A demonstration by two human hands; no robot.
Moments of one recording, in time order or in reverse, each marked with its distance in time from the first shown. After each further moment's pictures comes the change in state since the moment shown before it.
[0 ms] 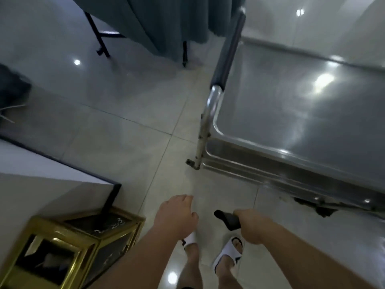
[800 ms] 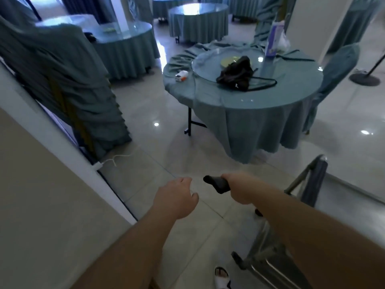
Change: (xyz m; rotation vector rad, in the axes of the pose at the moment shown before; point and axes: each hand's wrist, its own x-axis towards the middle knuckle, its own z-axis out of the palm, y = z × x) left_hand -0.129 -0.184 -0.324 -0.117 0.553 -0.320; right_hand -0.171 -0.321 -0.315 -0.423 0.654 -0.458
